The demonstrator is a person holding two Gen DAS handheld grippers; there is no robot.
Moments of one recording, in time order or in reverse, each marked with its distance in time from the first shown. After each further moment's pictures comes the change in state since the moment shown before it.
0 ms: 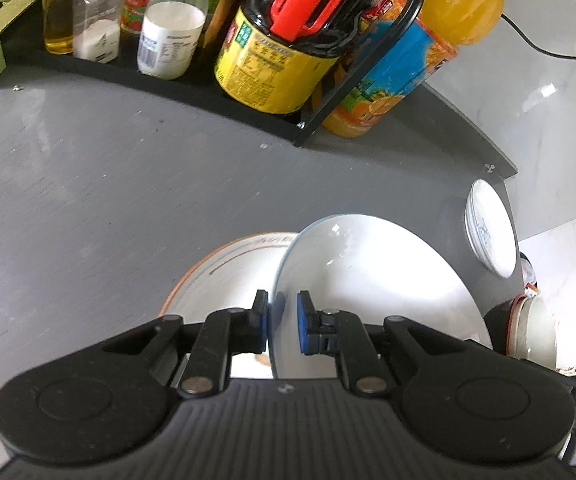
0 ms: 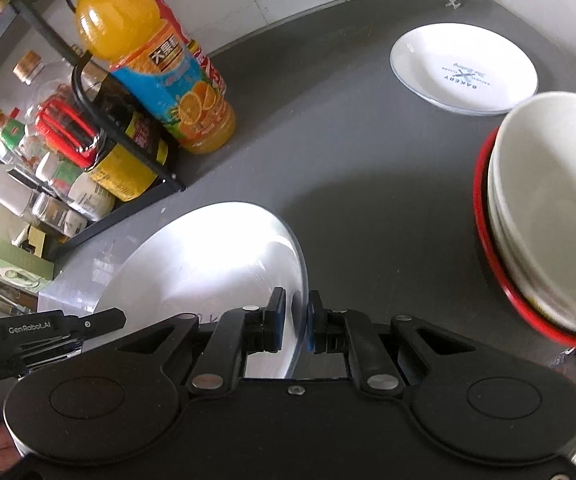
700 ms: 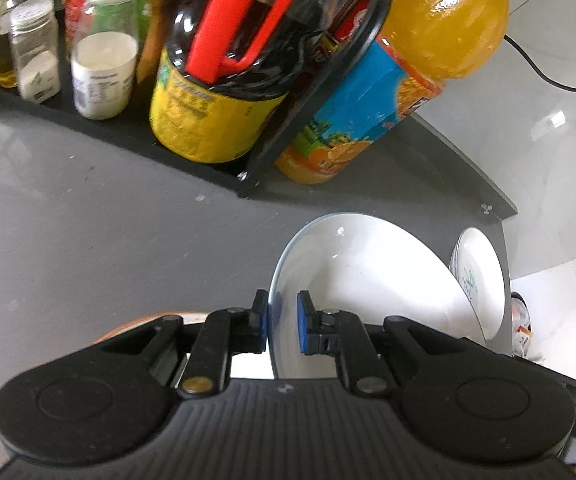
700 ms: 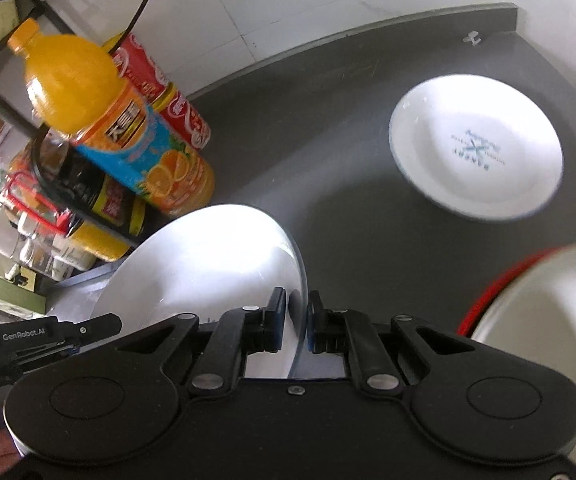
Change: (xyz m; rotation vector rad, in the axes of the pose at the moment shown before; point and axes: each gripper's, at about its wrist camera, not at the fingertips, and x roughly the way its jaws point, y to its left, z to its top) left arm 0.032 -0.056 0.051 -0.065 -0.040 0.004; right arm 0.021 -0.032 0.090 -0.043 0.013 0.023
